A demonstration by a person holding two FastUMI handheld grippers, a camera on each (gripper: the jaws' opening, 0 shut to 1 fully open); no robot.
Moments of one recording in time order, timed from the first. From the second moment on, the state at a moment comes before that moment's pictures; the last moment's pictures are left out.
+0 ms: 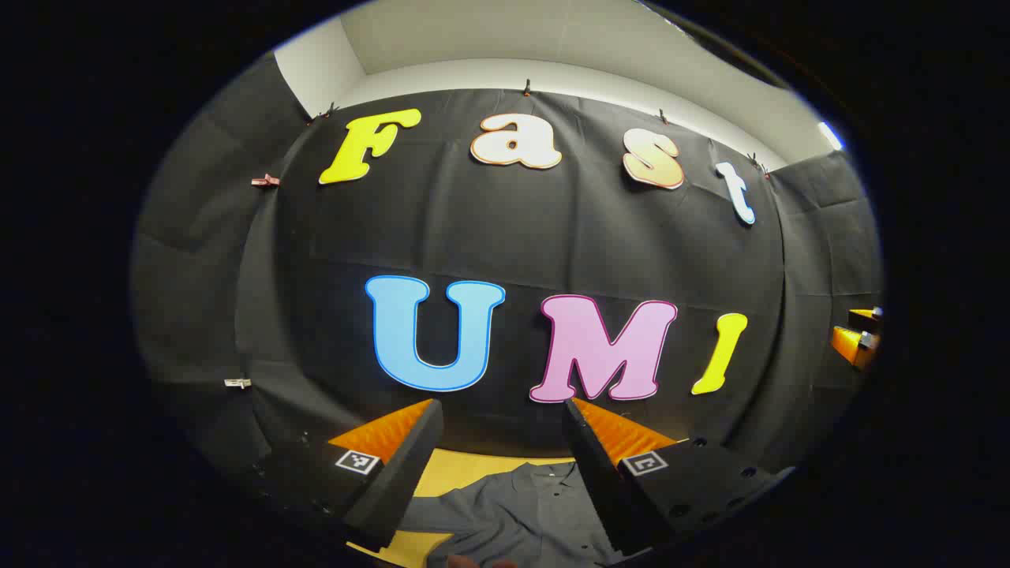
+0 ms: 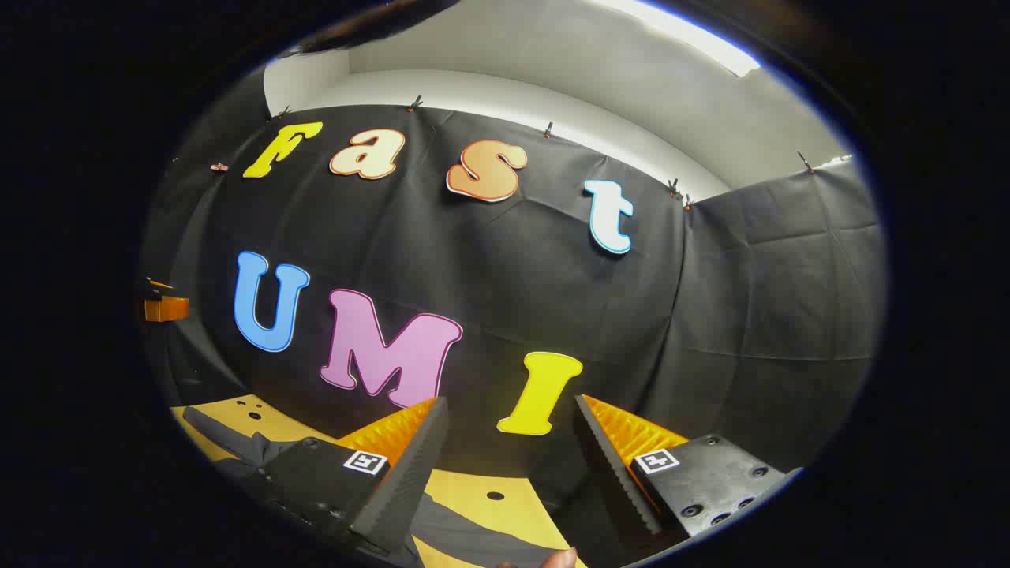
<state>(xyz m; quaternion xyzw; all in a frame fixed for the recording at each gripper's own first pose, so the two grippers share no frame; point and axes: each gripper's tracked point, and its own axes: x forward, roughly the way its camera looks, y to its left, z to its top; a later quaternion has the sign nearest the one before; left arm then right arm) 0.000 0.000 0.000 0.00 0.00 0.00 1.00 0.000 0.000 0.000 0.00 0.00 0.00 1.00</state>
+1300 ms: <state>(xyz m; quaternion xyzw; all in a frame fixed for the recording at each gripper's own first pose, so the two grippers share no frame) -0.002 -0.057 -0.015 0.02 0.02 -0.02 1.00 -0.006 -0.054 -0.134 0.04 0.12 -0.03 0.99</state>
